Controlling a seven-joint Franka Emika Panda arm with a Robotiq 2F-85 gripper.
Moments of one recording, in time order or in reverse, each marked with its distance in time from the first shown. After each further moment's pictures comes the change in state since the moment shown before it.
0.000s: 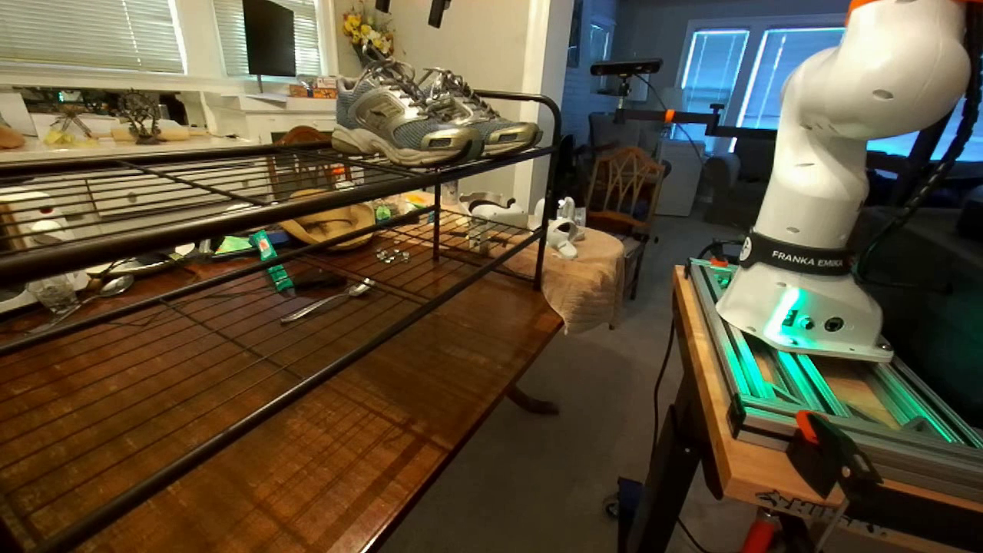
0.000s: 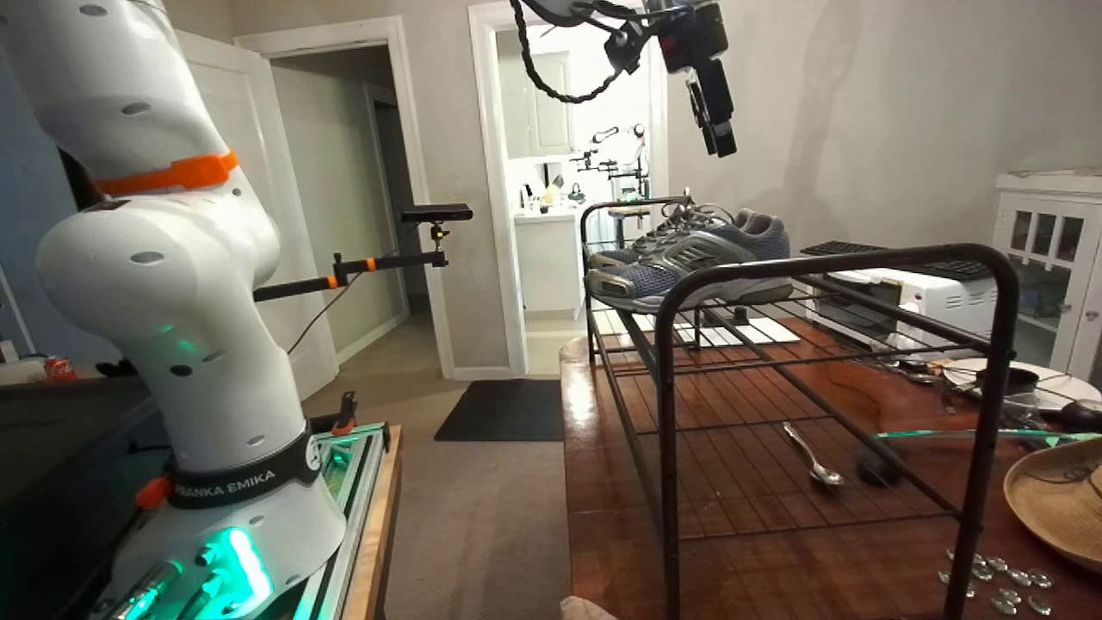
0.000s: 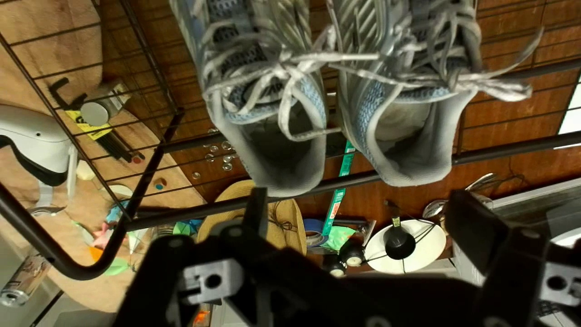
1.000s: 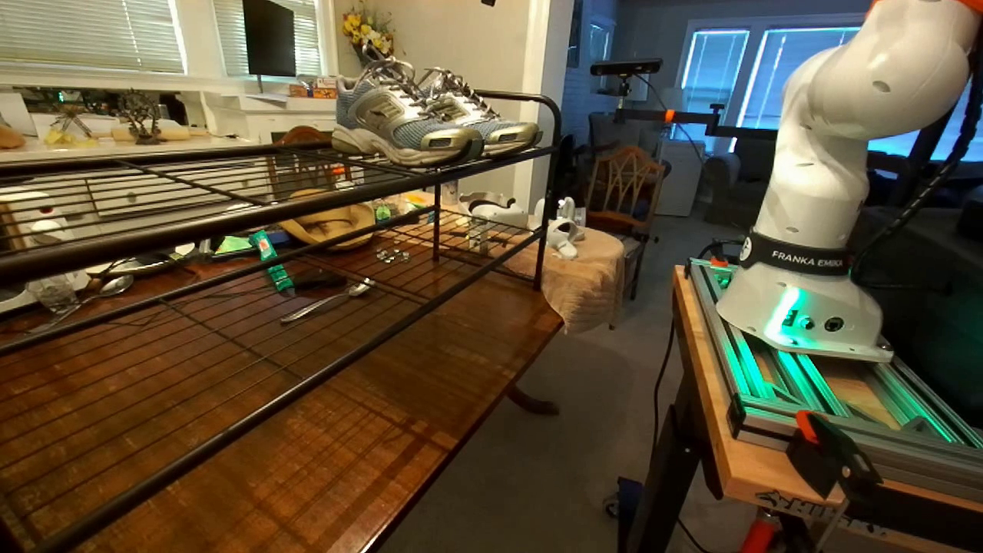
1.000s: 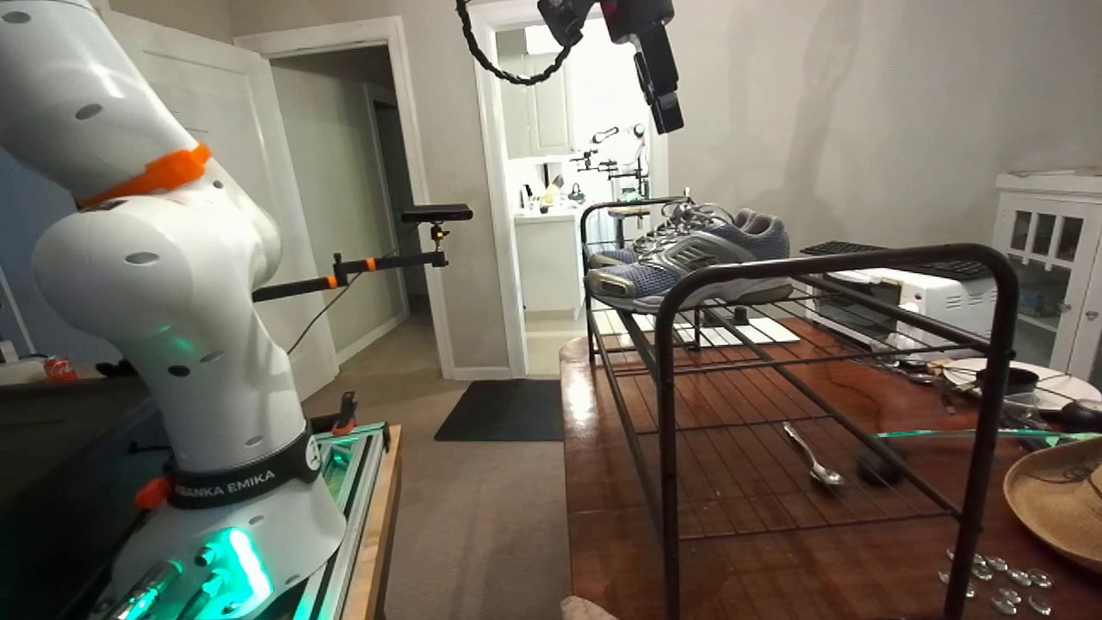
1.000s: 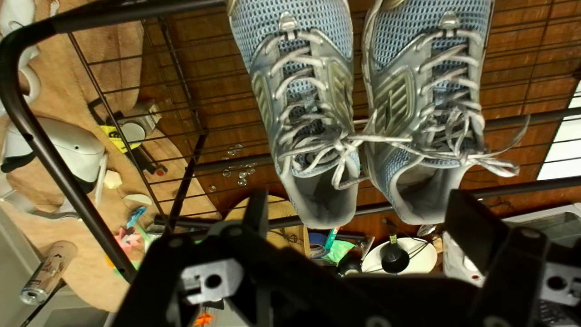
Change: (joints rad) arm -0.021 -0.248 -0.001 -0.170 0.054 -0.082 -0.110
